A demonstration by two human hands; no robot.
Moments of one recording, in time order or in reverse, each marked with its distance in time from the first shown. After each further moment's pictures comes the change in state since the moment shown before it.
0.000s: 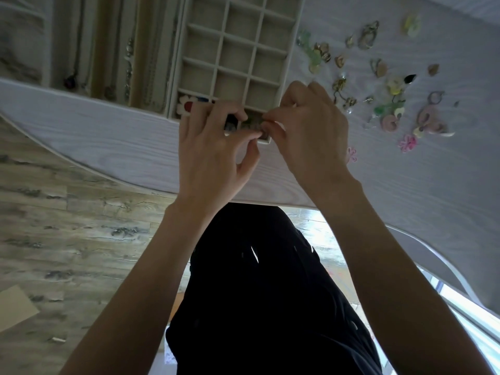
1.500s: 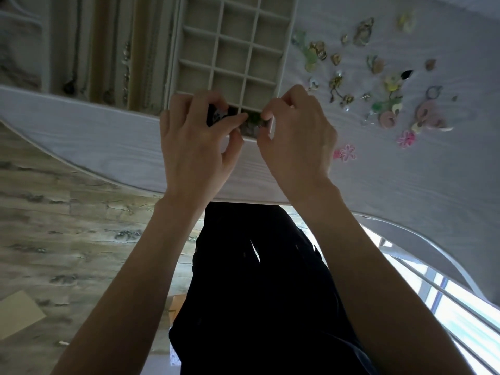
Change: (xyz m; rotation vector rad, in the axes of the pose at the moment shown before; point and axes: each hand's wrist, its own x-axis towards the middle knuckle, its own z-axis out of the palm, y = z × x) left_hand 0.005 -0.015 -0.004 0.108 0.014 -0.026; right_hand -0.006 -0.019 0.002 0.008 -0.062 0.239
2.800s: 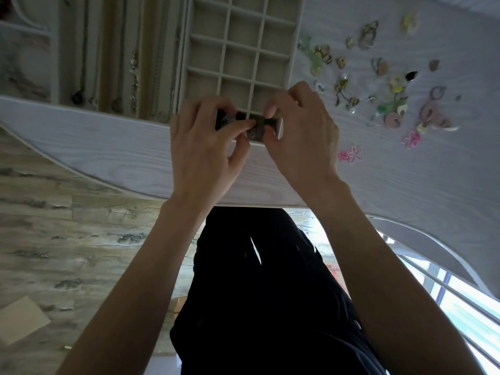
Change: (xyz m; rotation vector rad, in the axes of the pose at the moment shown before) left_hand 0.004 -0.006 -0.001 -0.106 -0.031 0.023; right_hand 0.008 0.002 0.010 0.120 0.086 -0.048
